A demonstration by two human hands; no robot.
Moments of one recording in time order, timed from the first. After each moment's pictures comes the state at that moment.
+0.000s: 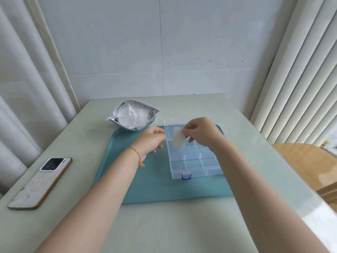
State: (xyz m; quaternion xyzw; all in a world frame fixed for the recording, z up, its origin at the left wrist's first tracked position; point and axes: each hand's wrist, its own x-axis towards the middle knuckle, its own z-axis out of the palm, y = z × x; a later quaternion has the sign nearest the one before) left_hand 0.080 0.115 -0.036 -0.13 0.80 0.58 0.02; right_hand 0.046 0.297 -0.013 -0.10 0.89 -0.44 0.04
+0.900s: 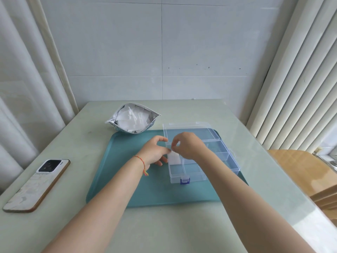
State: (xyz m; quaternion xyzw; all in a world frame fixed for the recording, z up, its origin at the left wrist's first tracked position) left_hand 0.080 0.120 -0.059 -0.11 0.79 0.59 0.07; right_hand 0.031 0.261 -0.046 -0.16 0.97 -0.16 0.06
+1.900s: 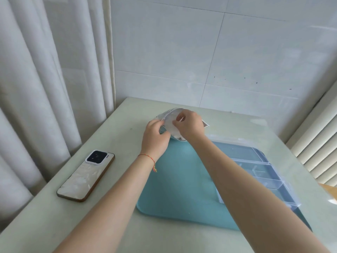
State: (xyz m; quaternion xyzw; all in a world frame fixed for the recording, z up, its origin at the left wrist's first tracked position) left_hand 0.073 -0.009 -0.051 -0.12 0.82 0.51 -0.24; right_hand 0.001 0.093 -0.009 -0.14 0.92 -0.36 -0.08
